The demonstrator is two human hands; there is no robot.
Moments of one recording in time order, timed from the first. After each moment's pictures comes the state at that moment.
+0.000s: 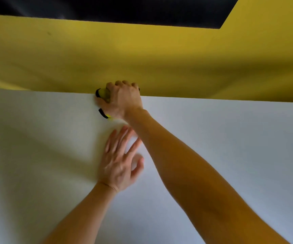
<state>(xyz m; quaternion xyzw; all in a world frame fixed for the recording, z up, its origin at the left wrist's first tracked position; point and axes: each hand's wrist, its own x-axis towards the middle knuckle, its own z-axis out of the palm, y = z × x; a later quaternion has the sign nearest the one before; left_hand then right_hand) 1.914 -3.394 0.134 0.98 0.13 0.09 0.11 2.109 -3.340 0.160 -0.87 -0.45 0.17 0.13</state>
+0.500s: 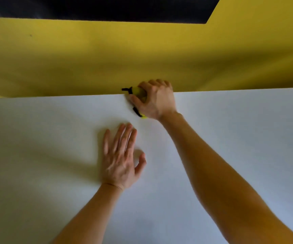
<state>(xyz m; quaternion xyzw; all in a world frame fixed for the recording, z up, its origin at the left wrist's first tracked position) 1.913 -3.395 0.134 0.98 0.15 0.08 0.10 2.153 -3.435 0.153 -0.93 -0.32 0.07 0.16</state>
